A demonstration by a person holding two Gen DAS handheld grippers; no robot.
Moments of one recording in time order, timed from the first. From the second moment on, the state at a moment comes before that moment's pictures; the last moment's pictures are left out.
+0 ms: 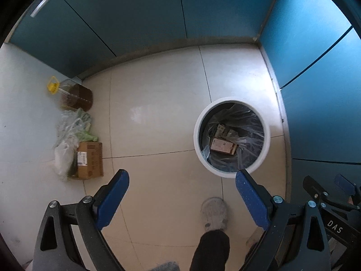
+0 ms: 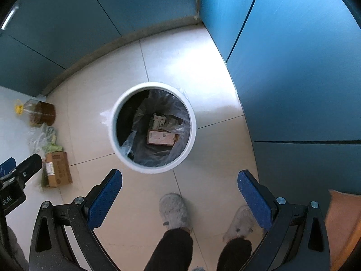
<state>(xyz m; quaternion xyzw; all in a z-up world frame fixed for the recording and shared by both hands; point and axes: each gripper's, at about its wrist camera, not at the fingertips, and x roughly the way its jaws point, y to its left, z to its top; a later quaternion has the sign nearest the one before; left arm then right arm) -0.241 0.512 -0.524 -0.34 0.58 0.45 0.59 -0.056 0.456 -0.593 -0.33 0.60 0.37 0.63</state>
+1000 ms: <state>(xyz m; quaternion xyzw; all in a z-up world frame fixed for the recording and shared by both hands) -0.035 0.324 -0.209 -0.31 0.54 0.30 0.72 0.118 0.137 -0.186 -0.03 0.60 0.26 0.76</state>
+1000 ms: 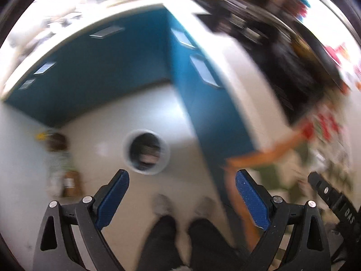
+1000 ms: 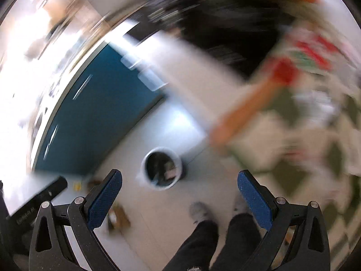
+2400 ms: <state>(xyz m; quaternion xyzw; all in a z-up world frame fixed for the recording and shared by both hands) 0.183 0.153 -0.209 -0.16 0.58 0.15 0.79 0.247 -0.068 -0.237 0.00 0.62 0.16 0.77</state>
